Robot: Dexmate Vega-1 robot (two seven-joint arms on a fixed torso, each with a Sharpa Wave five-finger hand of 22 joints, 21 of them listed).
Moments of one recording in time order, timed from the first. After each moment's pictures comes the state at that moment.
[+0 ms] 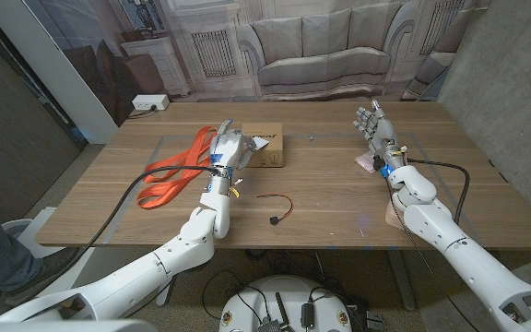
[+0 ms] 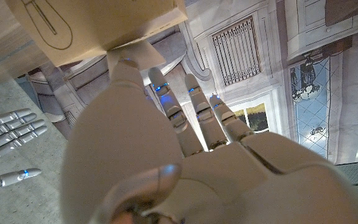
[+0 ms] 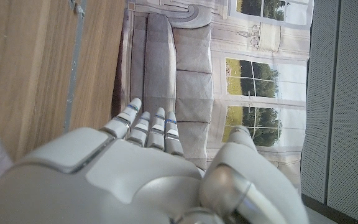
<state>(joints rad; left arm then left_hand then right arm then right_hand) 0.87 0.61 0.79 -1.69 0.85 0.52 0.78 1.29 0.11 -0.04 -0.08 0.27 1.19 -0.19 0.32 0.17 1.10 -0.22 0.19 0.19 0.64 -0.06 0.19 0.18 0.21 -0.04 0.20 0.17 -0.93 -0.51 -0.30 -1.42 0.74 0.35 0.03 0.32 0.06 0.13 -0.05 0.19 0.26 0.07 0.20 0.19 0.27 0.07 0.22 0.18 0.14 0.02 0.19 0.18 0.21 -0.03 0.26 0.18</state>
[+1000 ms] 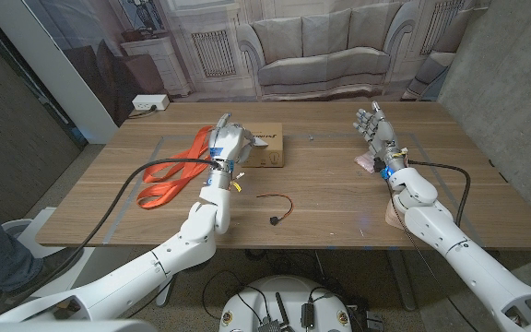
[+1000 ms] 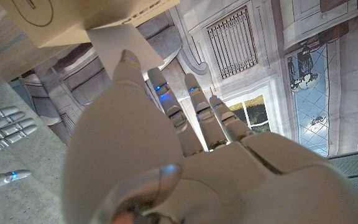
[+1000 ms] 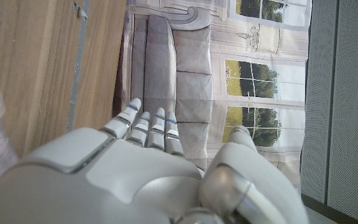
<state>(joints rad) 0.89 0.62 0.78 -1.78 0.92 0.59 0.69 1.30 0.12 -0.04 -0.08 0.25 1.23 -0.19 0.31 0.17 1.13 -0.22 0.19 0.19 0.65 -0.06 0.19 0.18 0.21 -0.04 0.20 0.17 -0.95 -0.52 -0.29 -1.43 0.75 0.35 0.04 0.32 0.06 0.13 -0.05 0.19 0.26 0.07 0.20 0.19 0.27 0.07 0.22 0.18 0.14 0.02 0.19 0.18 0.21 -0.03 0.26 0.18</state>
